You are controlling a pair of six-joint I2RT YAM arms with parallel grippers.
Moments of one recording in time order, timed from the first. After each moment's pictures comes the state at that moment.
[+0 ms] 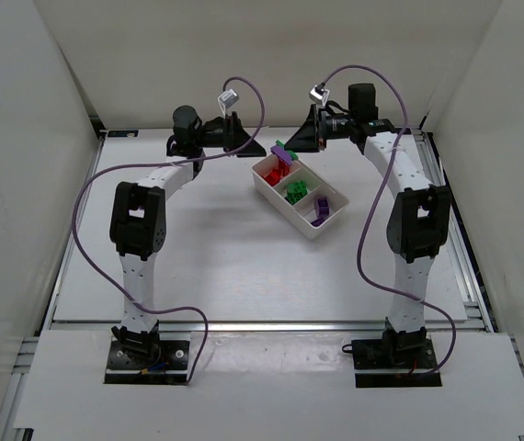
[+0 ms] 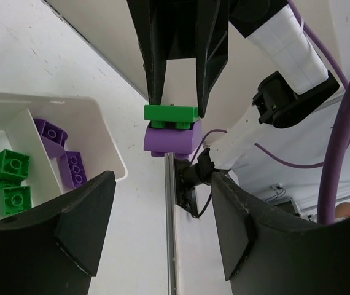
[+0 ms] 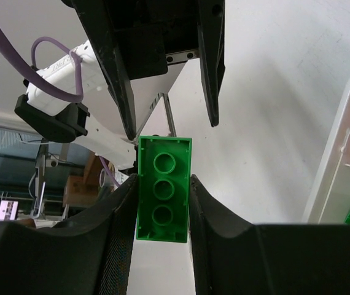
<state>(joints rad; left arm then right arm) -0.25 2.19 1.70 0.75 1.35 -1.15 0.23 2.10 1.95 -0.34 -1.30 0.57</state>
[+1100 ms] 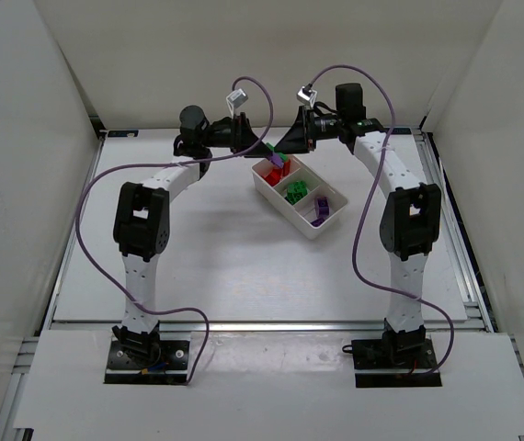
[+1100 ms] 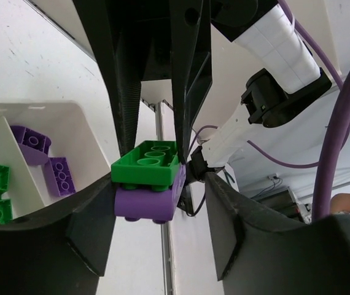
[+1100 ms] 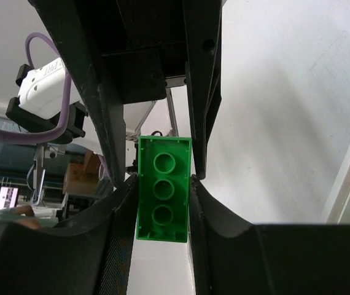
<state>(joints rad) -0.28 2.18 1.72 0.78 1.36 -1.18 0.28 2.15 2.01 -0.34 -1.29 0.57</state>
